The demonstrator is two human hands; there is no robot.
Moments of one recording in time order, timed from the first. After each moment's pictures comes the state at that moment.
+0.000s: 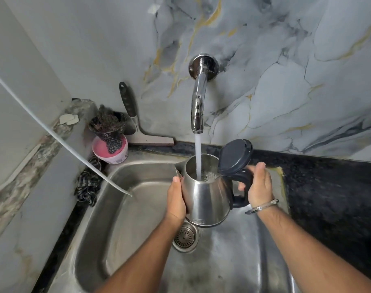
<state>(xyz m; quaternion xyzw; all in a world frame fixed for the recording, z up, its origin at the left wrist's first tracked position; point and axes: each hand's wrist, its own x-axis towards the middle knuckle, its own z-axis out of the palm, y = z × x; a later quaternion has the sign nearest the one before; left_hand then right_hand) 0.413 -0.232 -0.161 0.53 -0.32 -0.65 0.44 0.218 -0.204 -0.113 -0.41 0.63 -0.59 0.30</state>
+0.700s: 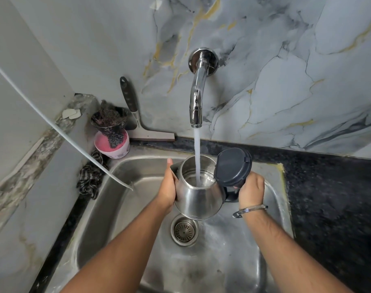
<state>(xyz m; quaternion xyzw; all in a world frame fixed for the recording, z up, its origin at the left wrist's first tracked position) 0.432 -0.266 -0.173 0.51 -0.32 -0.72 0.34 0.244 -0.198 -0.130 -0.23 0.65 -0.65 0.31</state>
